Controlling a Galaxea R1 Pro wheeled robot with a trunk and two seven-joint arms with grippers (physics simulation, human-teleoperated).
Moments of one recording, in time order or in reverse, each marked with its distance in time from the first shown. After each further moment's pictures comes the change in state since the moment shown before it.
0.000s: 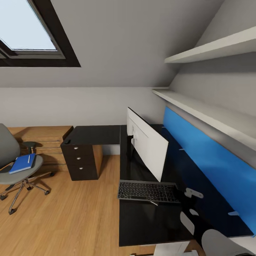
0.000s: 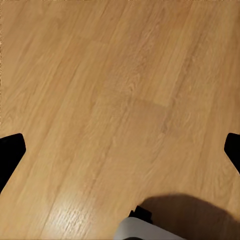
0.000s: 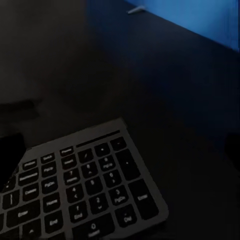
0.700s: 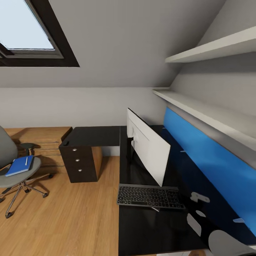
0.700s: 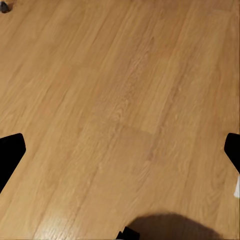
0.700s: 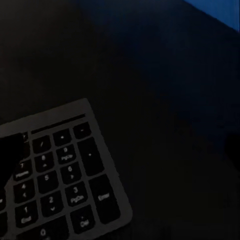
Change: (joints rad) left arm 0.000 -0.002 0.001 -0.077 0.002 -0.003 0.000; right arm -0.003 -0.051 -0.006 0.031 0.001 0.141 -0.009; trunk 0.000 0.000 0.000
